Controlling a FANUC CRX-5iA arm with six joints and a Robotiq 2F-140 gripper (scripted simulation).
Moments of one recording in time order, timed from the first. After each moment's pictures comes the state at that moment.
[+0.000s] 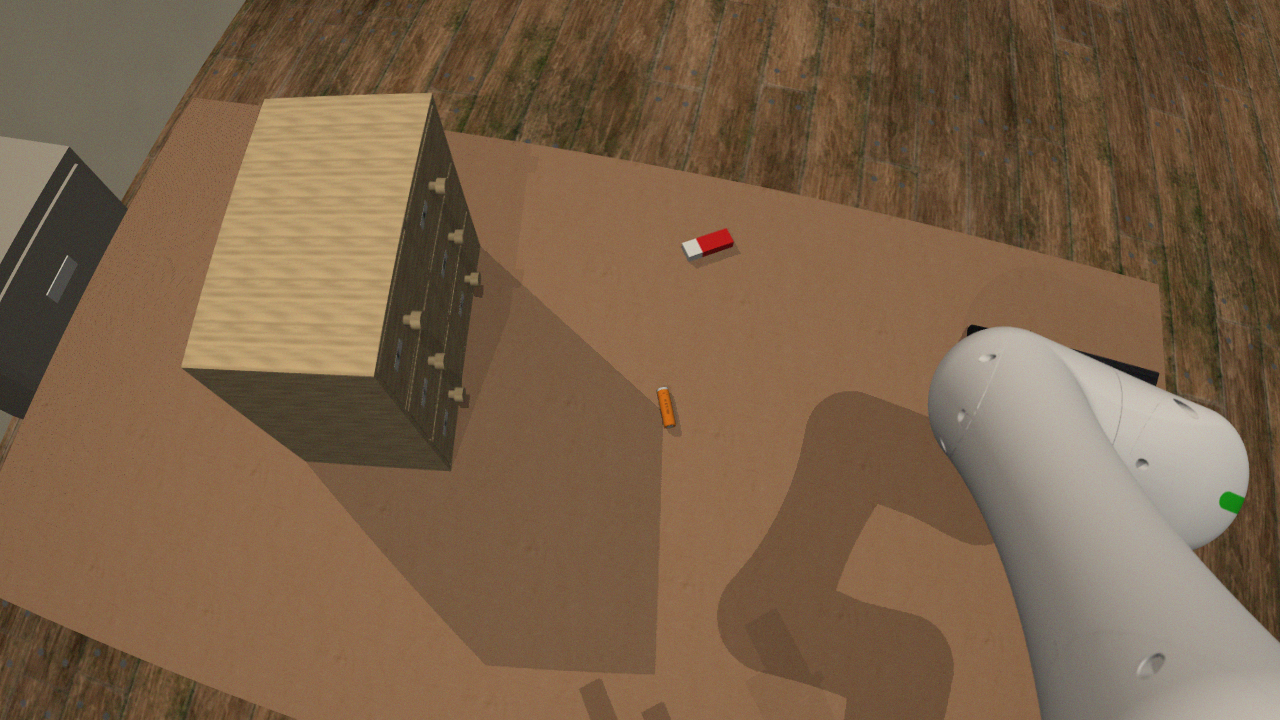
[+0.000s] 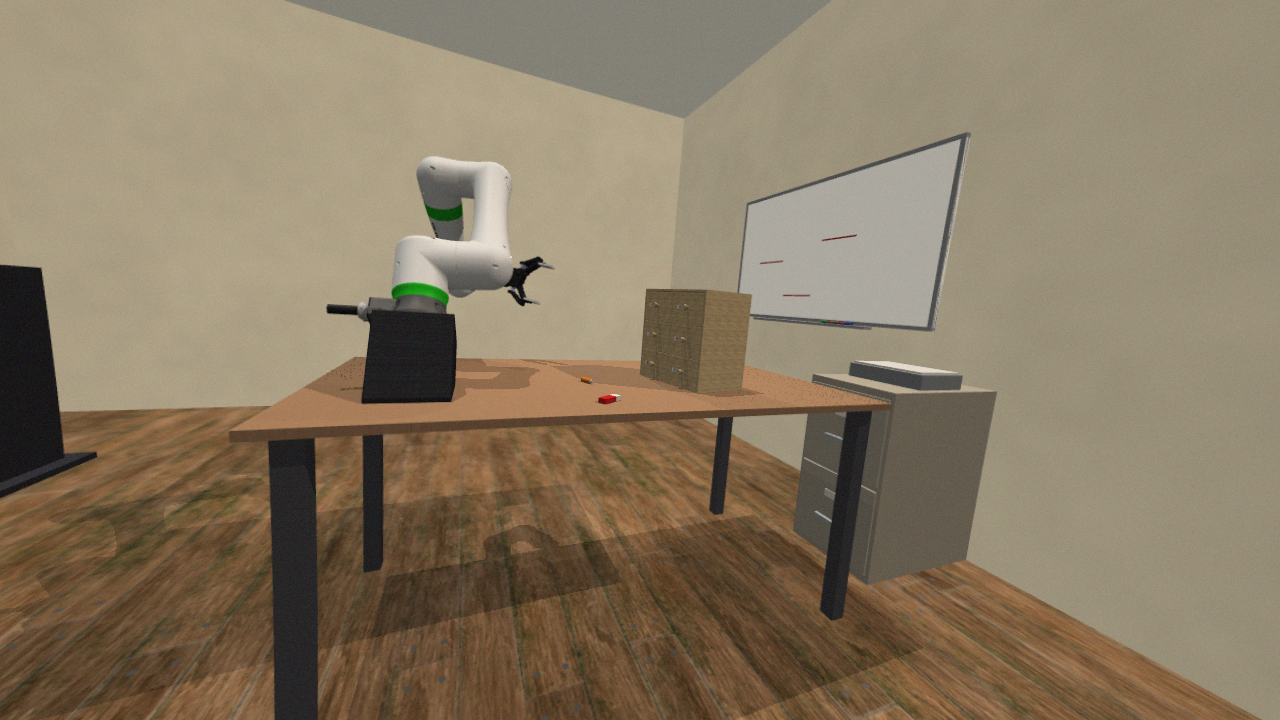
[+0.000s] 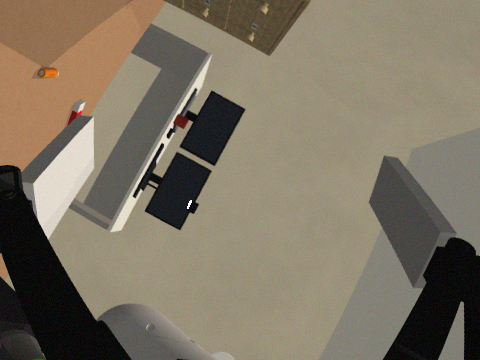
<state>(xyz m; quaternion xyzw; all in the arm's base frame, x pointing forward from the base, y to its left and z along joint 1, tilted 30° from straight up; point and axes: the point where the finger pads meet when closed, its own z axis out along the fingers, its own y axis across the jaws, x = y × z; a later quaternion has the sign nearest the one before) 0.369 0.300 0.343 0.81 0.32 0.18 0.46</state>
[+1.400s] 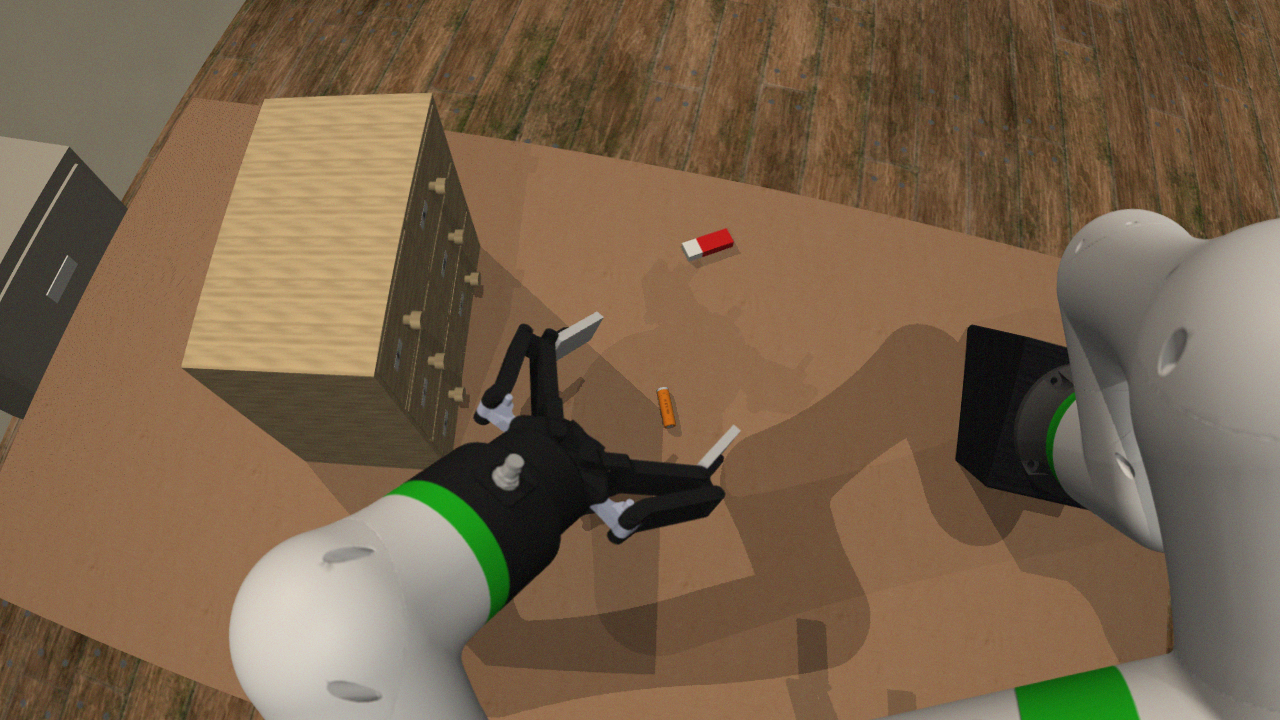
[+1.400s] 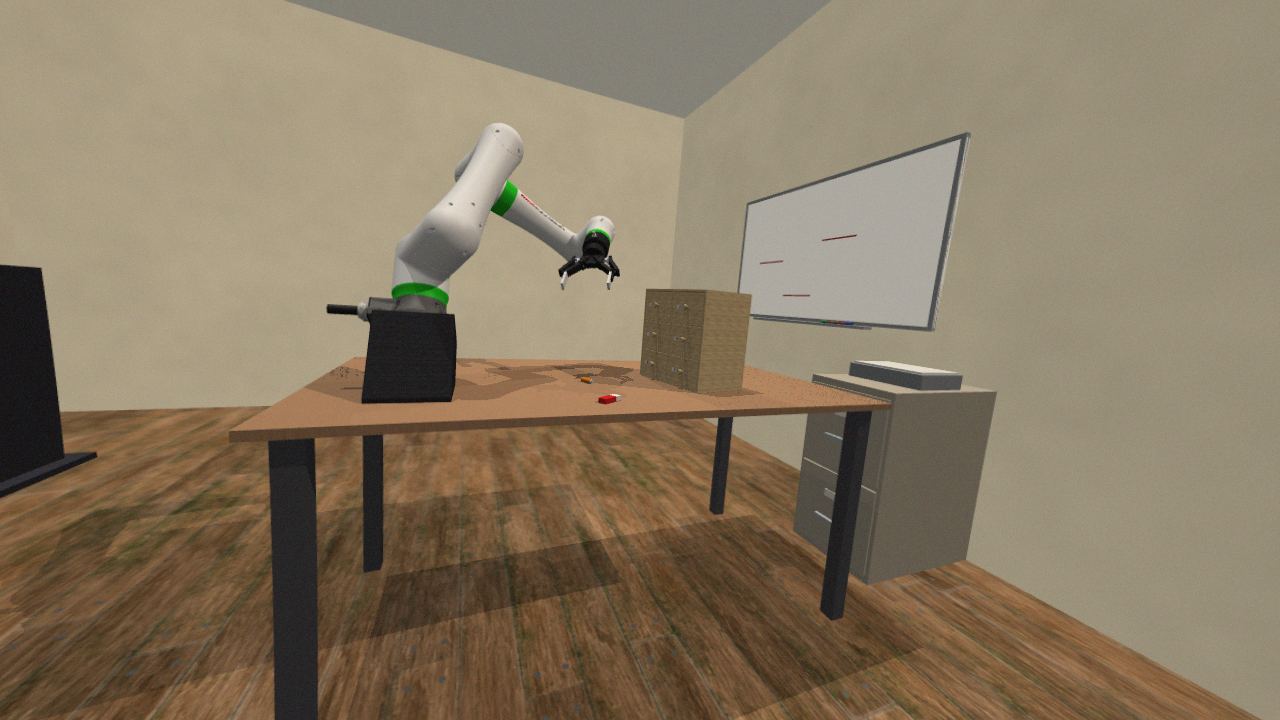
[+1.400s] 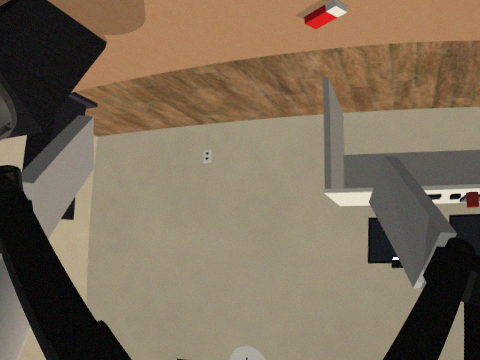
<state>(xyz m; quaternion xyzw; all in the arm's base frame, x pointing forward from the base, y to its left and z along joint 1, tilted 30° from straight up) 0.454 0.027 0.187 0.81 0.53 -0.23 0.05</state>
